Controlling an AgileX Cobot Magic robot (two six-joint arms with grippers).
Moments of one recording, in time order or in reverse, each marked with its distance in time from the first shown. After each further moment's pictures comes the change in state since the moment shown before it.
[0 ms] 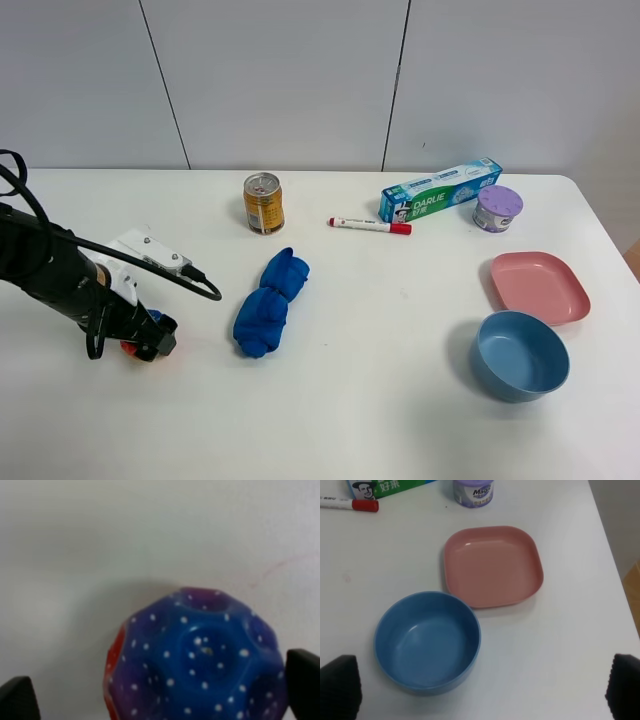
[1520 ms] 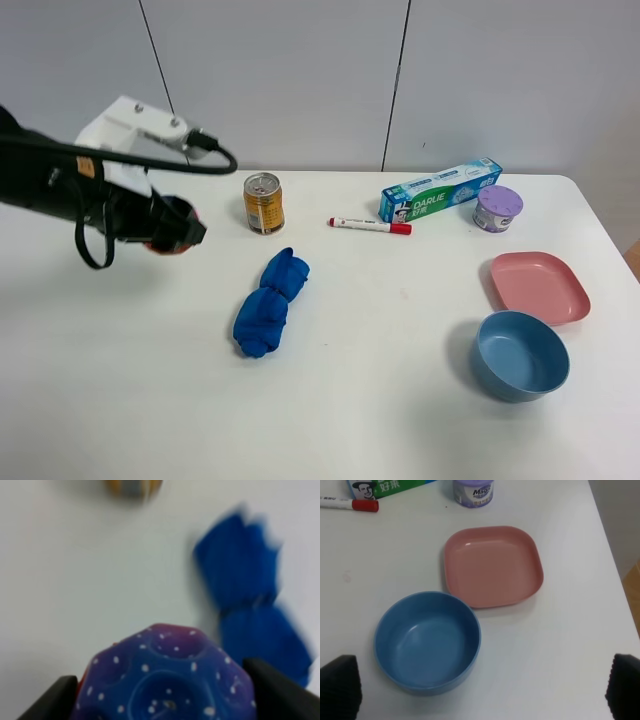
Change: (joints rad) left arm -0.132 -0.261 -0.274 -0.127 0.140 -0.029; right arm 0.000 0.000 0.000 0.000 0.000 0.000
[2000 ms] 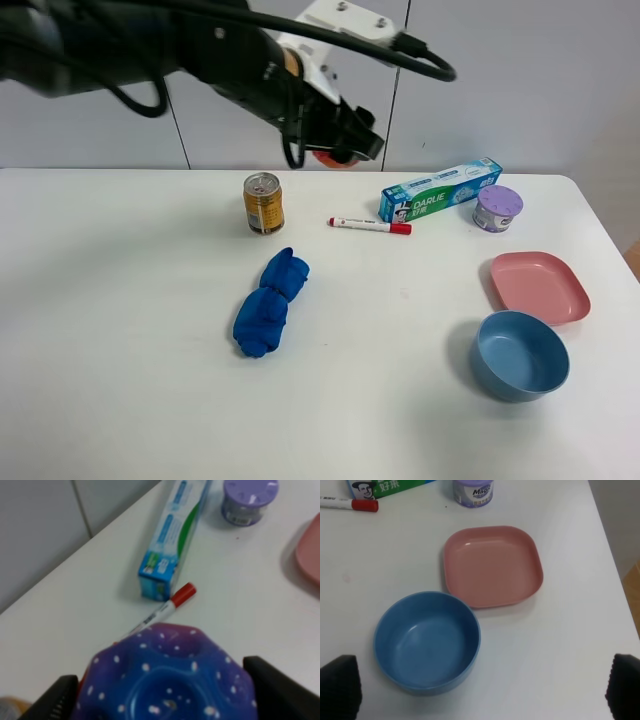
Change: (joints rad) left arm -0.269 0.435 -0.654 -0.004 0.033 0.017; right arm 0.000 0.000 0.000 0.000 0.000 0.000
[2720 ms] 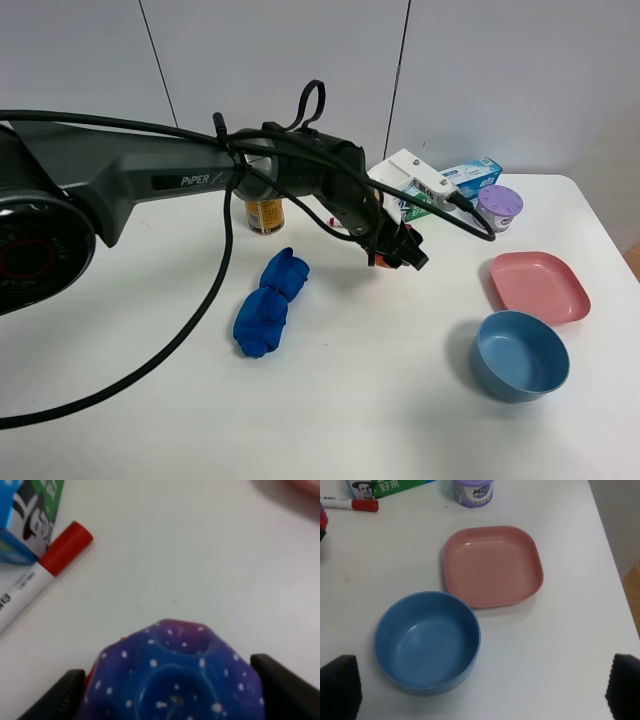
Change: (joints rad) left arm -0.090 0.453 -0.175 -0.126 -0.046 0.147; right arm 0.000 0.000 0.000 -0.001 0.000 0.000
